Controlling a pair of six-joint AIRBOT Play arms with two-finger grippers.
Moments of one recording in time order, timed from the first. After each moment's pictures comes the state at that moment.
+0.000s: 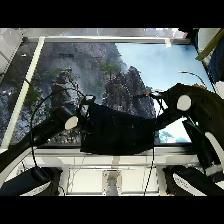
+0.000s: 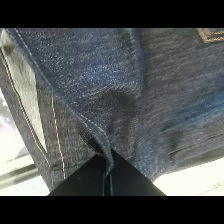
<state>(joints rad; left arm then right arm) -0.74 -1.05 0.86 1.50 -1.13 -1.96 0.21 -1.00 0.83 -1.26 1.38 1.38</state>
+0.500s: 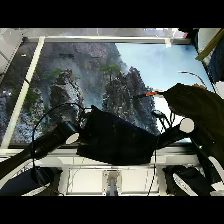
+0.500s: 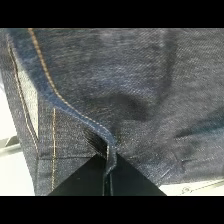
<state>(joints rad) -0.84 -0.98 0.71 1.54 -1.10 -2.10 0.21 -0.79 0.54 -1.18 1.41 1.40</state>
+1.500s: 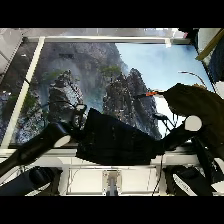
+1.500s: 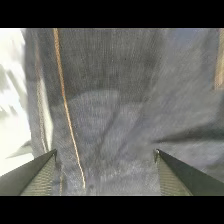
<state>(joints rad) -0.80 -0.82 0.73 1.61 -1.11 -2.17 0.24 -0.75 0.72 -1.29 1.67 1.50</state>
